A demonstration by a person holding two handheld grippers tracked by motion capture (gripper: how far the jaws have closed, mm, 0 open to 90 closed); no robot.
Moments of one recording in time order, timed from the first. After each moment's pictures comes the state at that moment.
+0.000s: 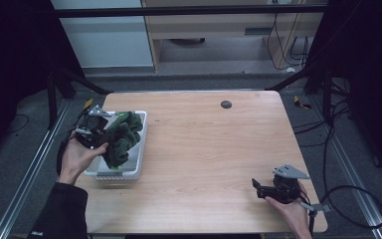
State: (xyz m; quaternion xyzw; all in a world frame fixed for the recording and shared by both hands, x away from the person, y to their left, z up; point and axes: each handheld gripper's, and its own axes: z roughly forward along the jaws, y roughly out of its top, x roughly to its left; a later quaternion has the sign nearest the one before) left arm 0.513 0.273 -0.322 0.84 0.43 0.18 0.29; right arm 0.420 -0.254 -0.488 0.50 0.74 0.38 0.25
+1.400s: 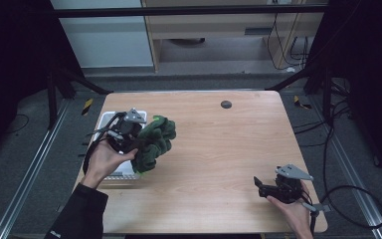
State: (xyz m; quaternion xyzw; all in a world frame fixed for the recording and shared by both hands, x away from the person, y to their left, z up) left arm 0.493 0.188 -0.309 0.88 0.32 0.16 0.30; right arm 0.418 -0.257 -0.484 0.49 0.73 0.39 0.27
